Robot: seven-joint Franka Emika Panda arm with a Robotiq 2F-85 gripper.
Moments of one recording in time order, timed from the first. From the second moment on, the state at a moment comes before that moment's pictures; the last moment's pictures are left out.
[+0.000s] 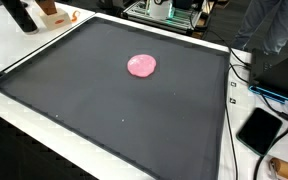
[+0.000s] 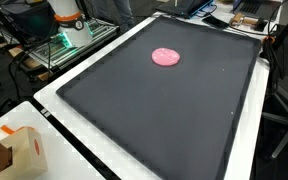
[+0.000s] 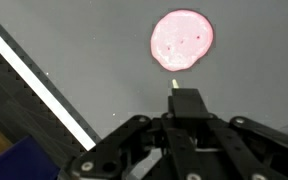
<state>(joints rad) 0.16 -0.12 0.17 -2.13 -0.19 2.13 -0.51</state>
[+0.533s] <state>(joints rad) 0.16 -0.06 0.12 -2.19 -0.02 2.14 -0.72</state>
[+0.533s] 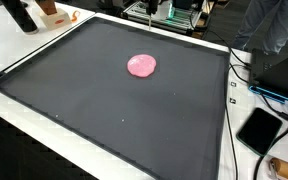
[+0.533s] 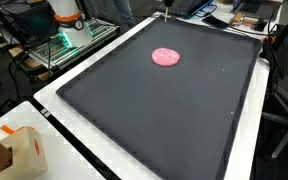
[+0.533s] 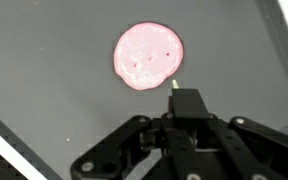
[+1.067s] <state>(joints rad) 0.13 -0.01 0.09 -2.31 0.01 2.29 -0.80</state>
